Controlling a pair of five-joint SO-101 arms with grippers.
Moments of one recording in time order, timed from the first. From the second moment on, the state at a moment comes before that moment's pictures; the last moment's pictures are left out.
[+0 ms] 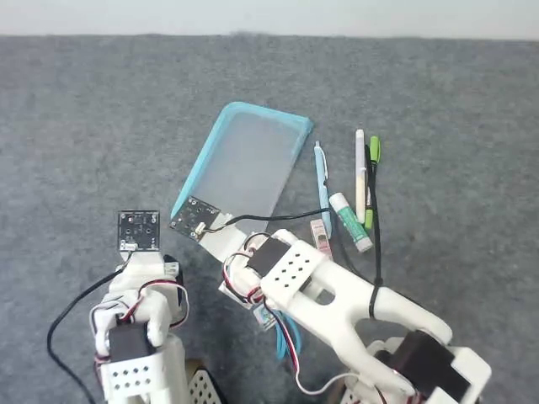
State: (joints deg) left arm -16.8 -103.1 97.0 71.5 -2.6; right arm -55.0 -11.5 39.0 53.2 6.9
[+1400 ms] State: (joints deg) left arm -16.8 -103.1 97.0 71.5 -2.6; right arm -48.2 3.9 31.5 57.9 7.7
